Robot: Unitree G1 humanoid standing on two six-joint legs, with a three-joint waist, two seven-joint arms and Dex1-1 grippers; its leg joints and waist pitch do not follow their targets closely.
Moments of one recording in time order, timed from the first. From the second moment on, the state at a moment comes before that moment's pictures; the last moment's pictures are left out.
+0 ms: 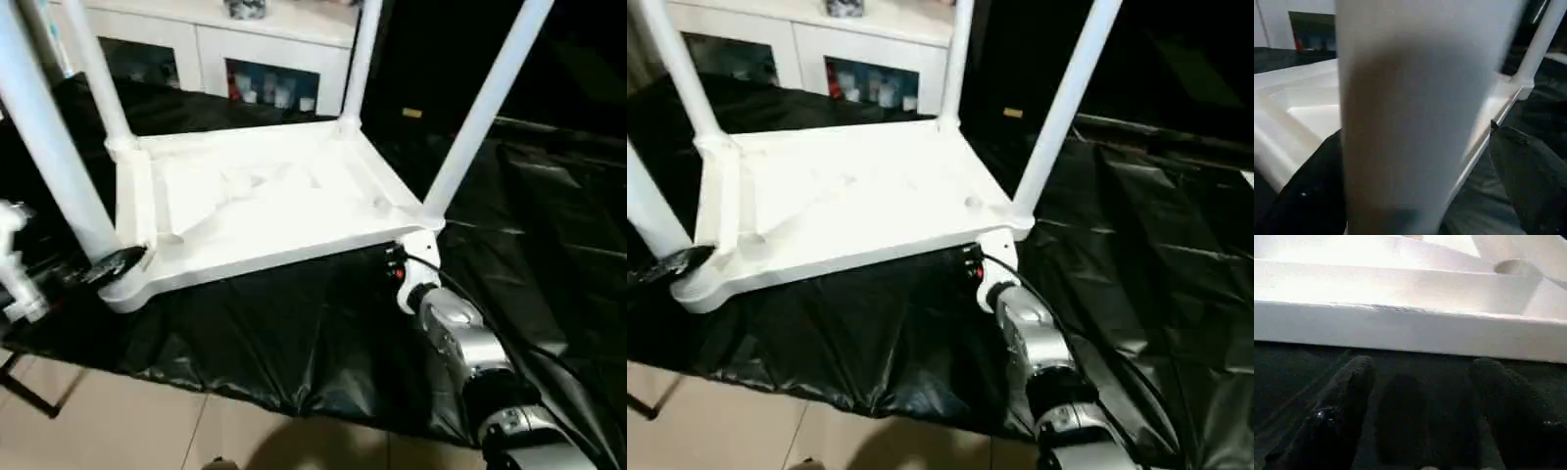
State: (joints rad) left arm -0.20 0.69 0.36 0.25 -0.48 0.29 -1.00; right arm -0.54 -0.08 0.03 0.83 0.08 -0.01 0.34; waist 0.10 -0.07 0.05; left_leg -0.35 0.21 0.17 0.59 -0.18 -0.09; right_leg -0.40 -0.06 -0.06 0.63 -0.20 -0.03
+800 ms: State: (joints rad) left arm -0.04 0.57 0.15 -0.34 -0.78 0.63 -0.99; right arm -0.66 -0.02 0.04 1.07 0.04 -0.07 0.37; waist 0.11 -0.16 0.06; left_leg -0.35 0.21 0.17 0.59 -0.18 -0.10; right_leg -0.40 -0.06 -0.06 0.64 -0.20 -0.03
